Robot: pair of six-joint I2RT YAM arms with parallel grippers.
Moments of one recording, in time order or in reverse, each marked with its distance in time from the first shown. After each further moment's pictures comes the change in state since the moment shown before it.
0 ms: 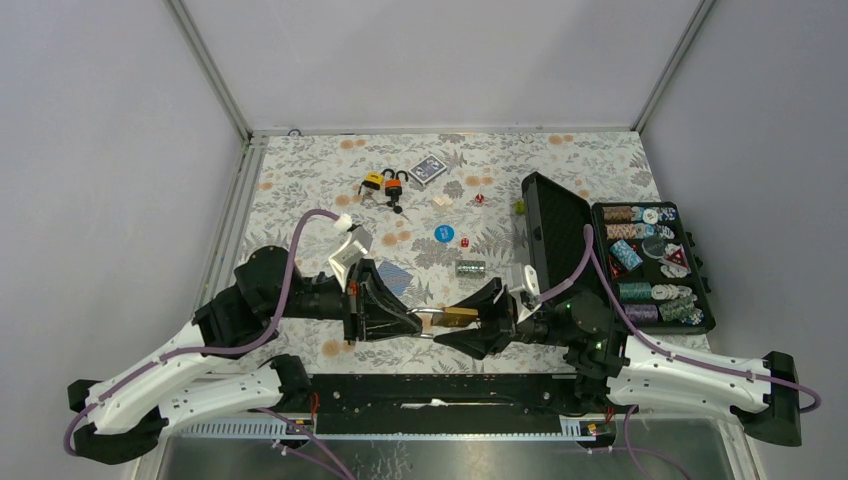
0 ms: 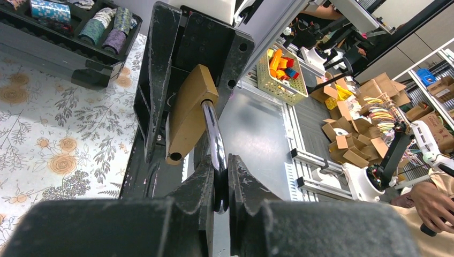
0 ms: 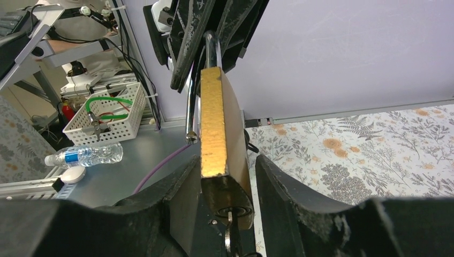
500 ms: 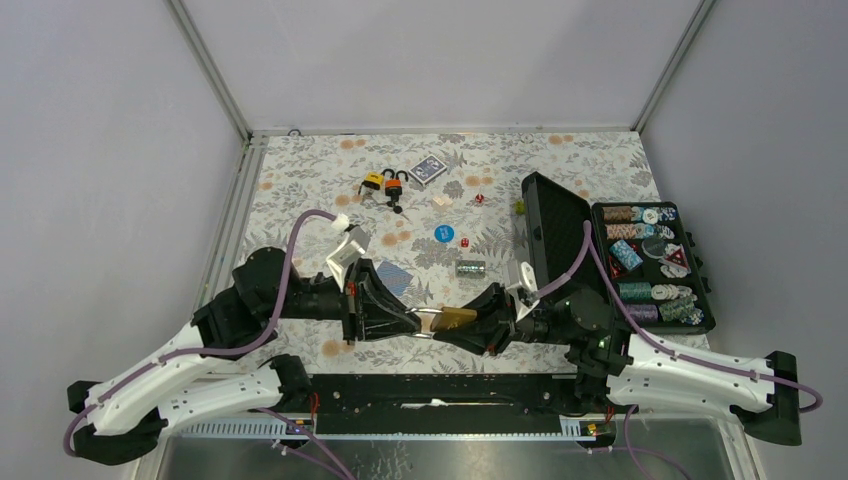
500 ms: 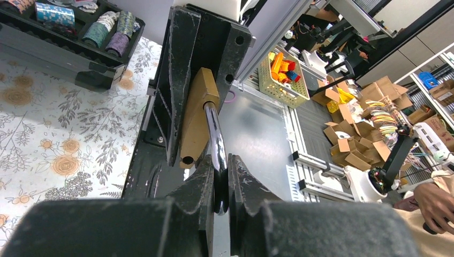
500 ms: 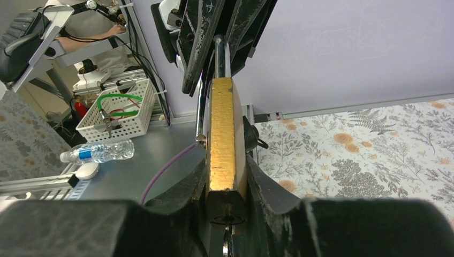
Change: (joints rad) left arm 0.000 -0.007 -0.014 0.013 -0.009 -0.002; right arm 0.002 0.004 0.026 -0.034 -0.017 0.025
